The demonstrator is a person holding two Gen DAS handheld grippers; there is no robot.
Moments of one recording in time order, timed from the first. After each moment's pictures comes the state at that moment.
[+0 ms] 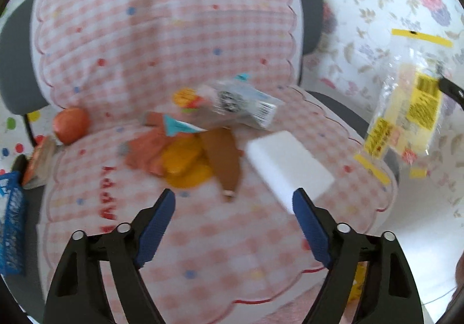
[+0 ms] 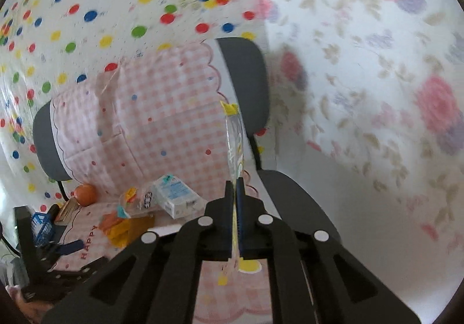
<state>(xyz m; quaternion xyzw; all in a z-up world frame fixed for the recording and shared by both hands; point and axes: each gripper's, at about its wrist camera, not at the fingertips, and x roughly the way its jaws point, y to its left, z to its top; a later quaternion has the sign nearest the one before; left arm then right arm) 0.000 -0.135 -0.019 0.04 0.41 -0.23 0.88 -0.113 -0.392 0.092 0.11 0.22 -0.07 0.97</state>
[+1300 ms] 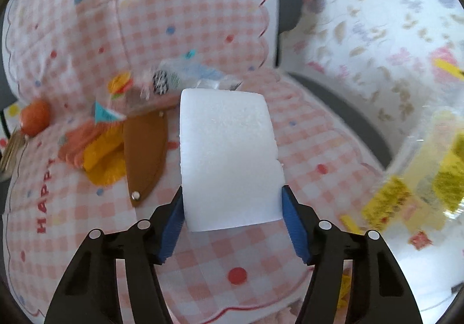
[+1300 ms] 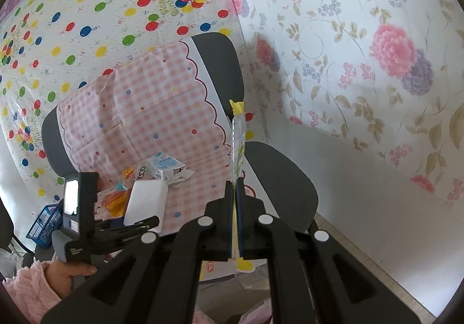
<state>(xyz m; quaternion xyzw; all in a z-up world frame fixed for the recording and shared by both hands) -0.011 -0.208 -0.048 0.04 0.41 -0.24 0.88 -0.191 -0.419 0.037 0.16 0.21 -0.07 0.96</state>
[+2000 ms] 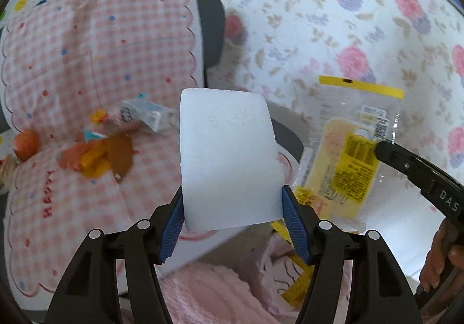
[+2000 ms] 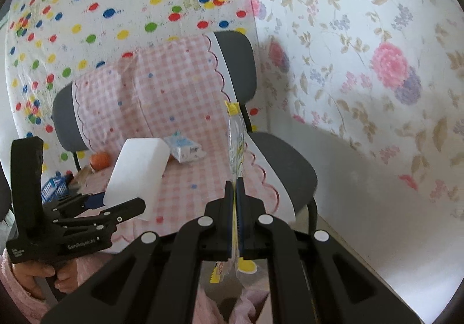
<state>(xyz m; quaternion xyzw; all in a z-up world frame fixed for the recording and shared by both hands) -0.130 -0.182 -0.005 0.04 0.33 -0.37 0.87 -0.245 -0.360 0.042 0.11 0.23 -0.07 0.96</state>
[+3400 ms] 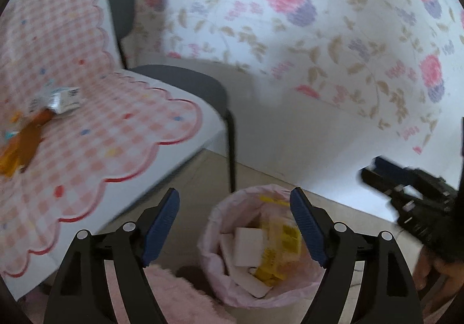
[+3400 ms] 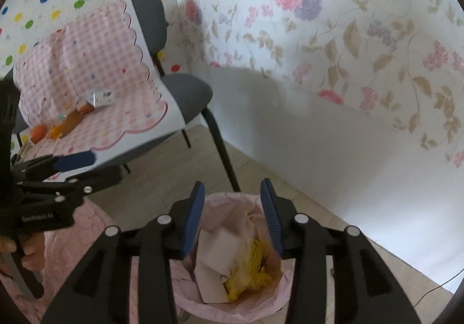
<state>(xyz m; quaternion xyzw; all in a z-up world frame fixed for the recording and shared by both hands) -0.186 -0.274 -0.059 0.12 0.35 -0.45 0.81 -0.341 -0.427 -0.060 0.15 0.29 -0.21 0.92</state>
